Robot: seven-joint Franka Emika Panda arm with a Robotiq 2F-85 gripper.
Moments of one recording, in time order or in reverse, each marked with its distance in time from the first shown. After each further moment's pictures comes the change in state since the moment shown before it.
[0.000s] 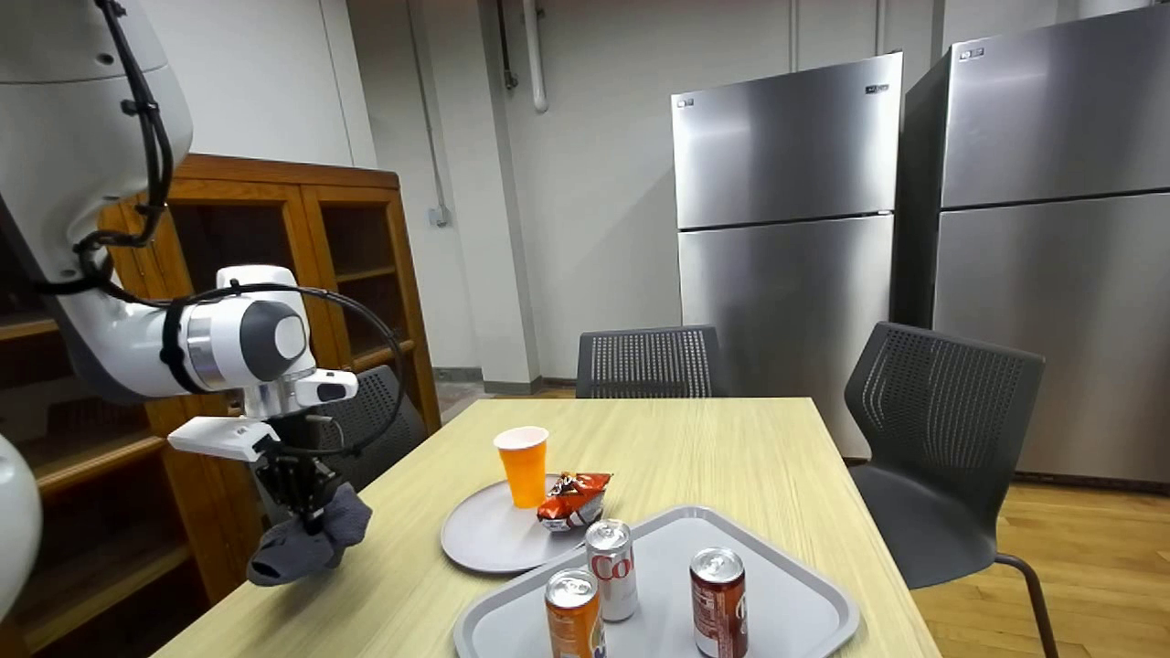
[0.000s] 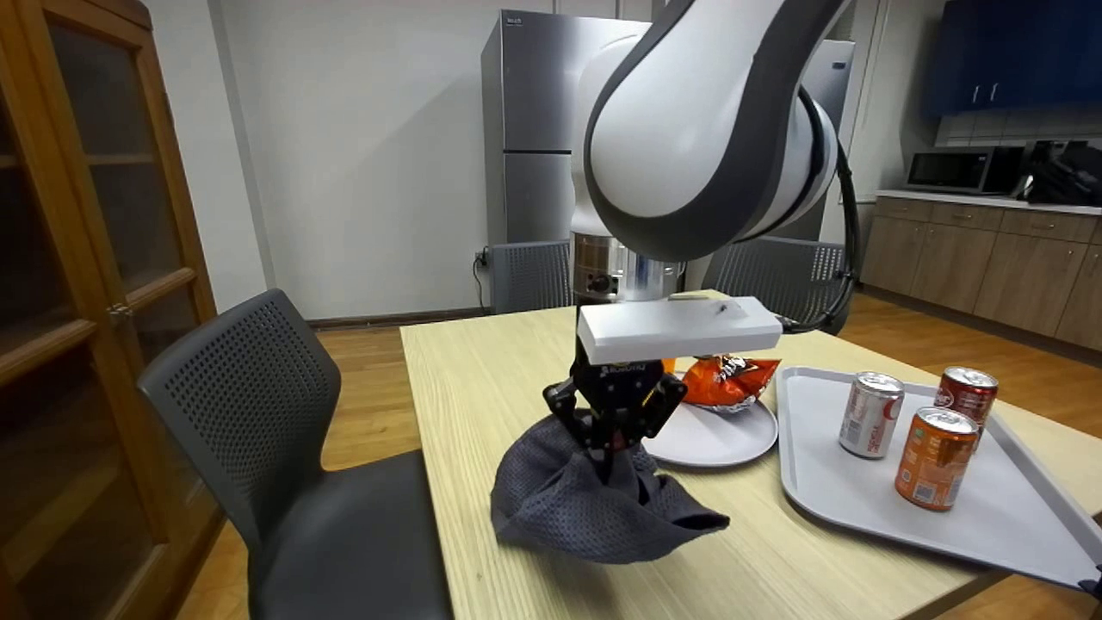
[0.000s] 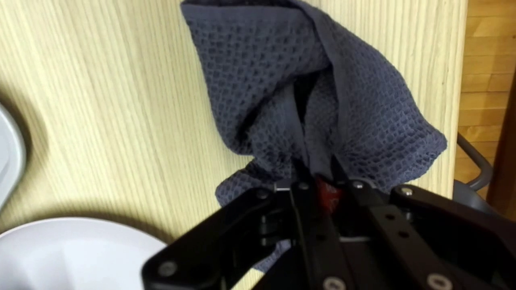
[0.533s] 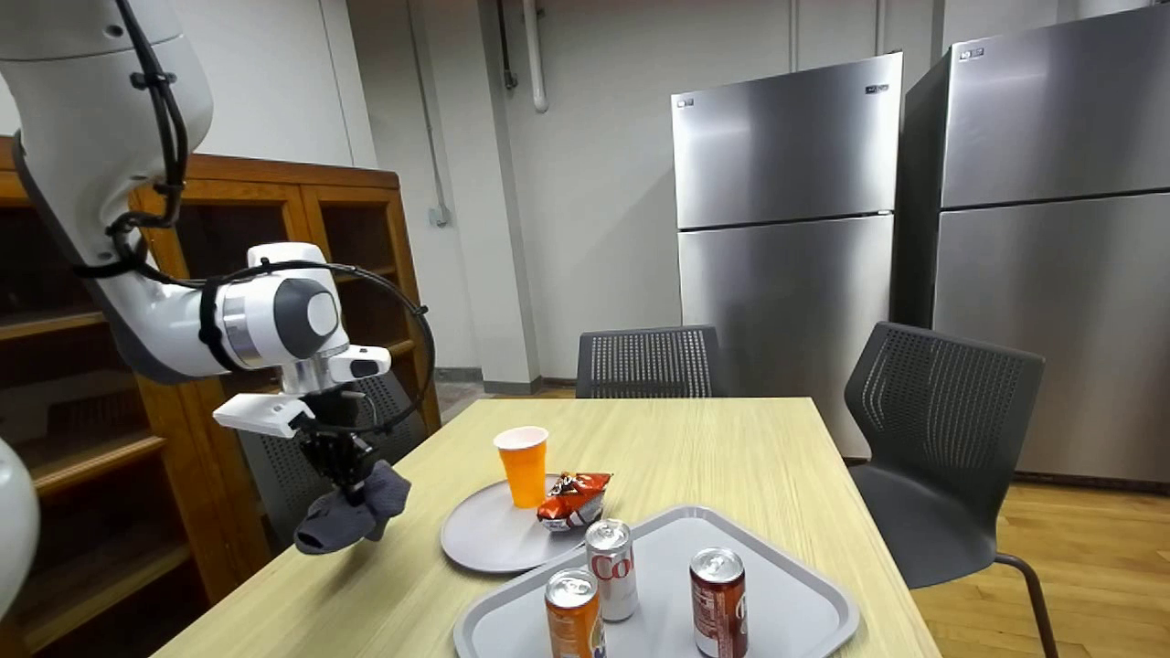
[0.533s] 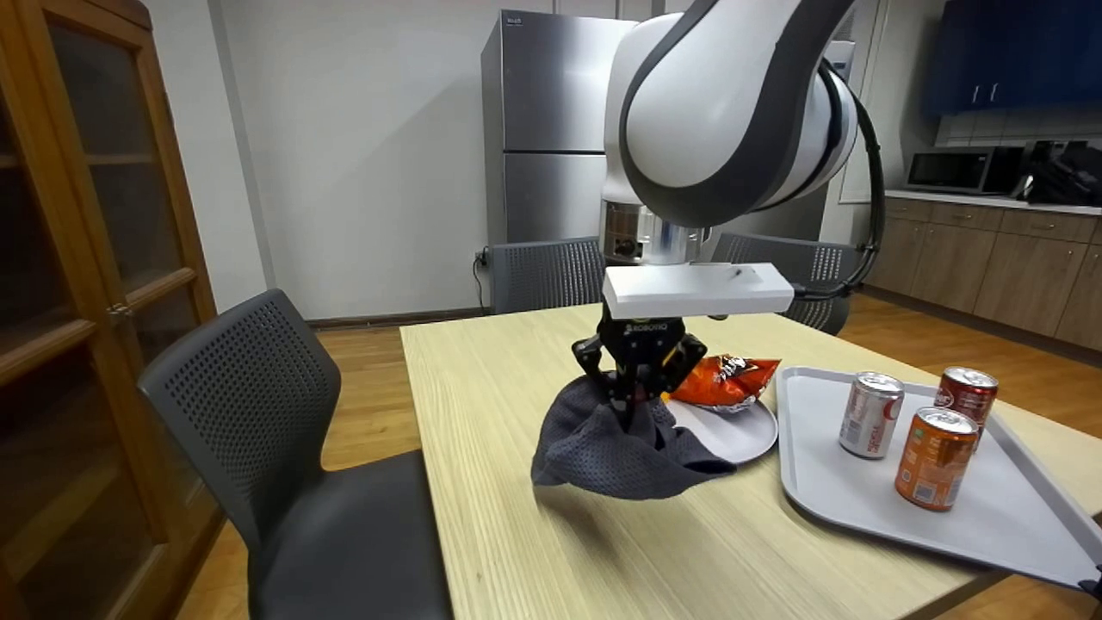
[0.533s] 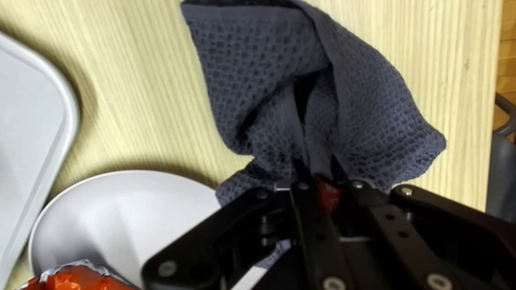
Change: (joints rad) arm -0.012 -0.045 -0.079 0.007 -0.050 0.002 0.042
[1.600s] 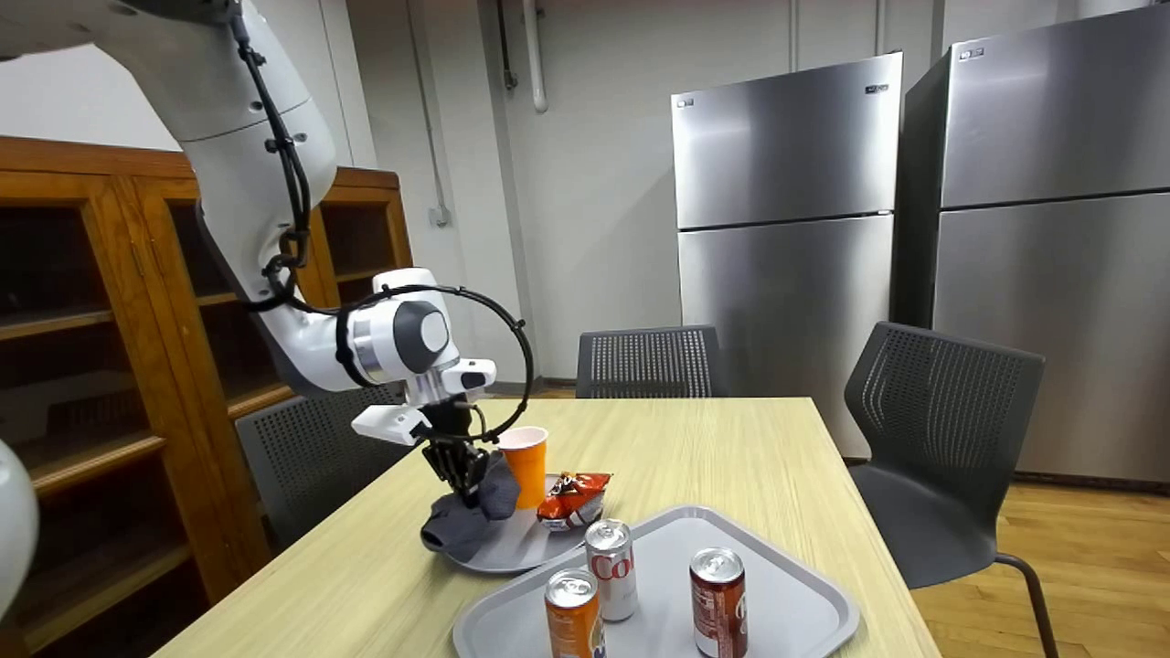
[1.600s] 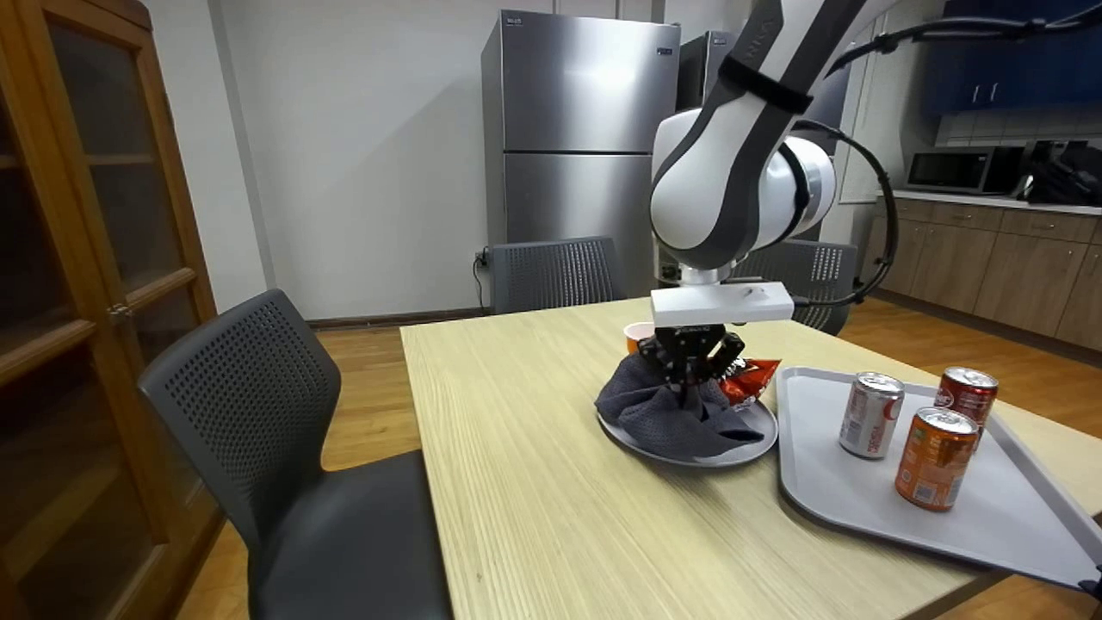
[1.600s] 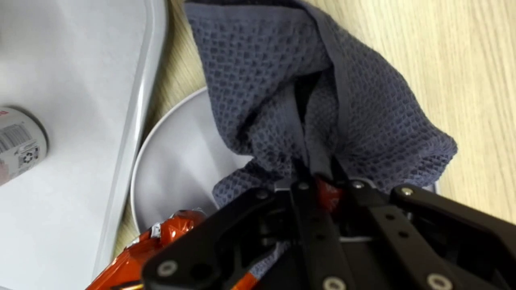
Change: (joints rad) arm -0.005 0.223 -0.247 0.199 -0.043 0.000 0.003
